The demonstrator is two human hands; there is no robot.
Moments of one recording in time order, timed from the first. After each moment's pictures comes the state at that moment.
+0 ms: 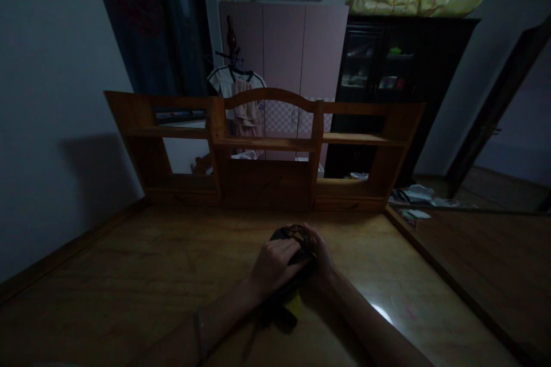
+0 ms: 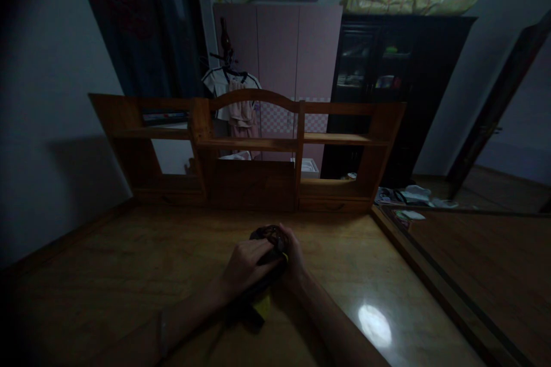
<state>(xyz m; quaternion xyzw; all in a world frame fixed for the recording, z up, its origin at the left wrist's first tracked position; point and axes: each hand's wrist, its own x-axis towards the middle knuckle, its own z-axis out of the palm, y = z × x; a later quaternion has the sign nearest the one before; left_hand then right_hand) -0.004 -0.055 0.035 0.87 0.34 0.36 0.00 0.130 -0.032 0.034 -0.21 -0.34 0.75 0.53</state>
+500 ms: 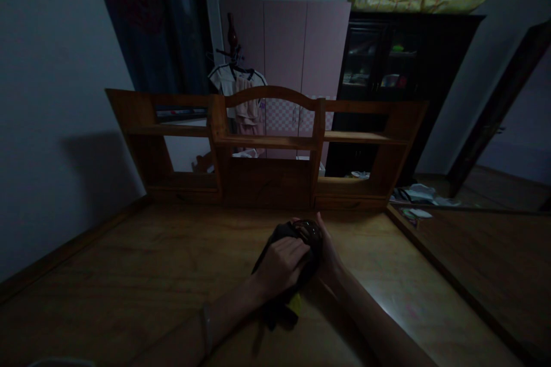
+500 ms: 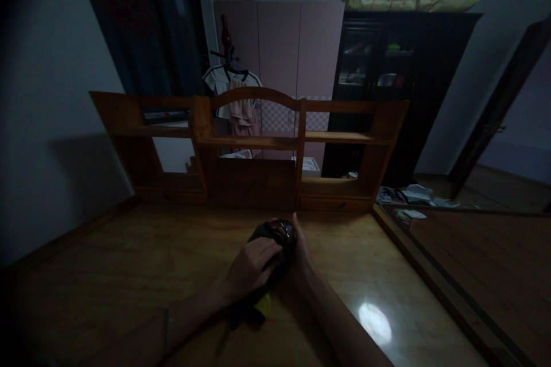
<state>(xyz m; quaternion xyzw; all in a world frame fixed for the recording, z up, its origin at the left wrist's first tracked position) 0.002 -0.058 0.029 0.88 0.30 0.37 -0.02 0.140 -0.027 0.040 -0.22 -0.30 0.76 0.53</state>
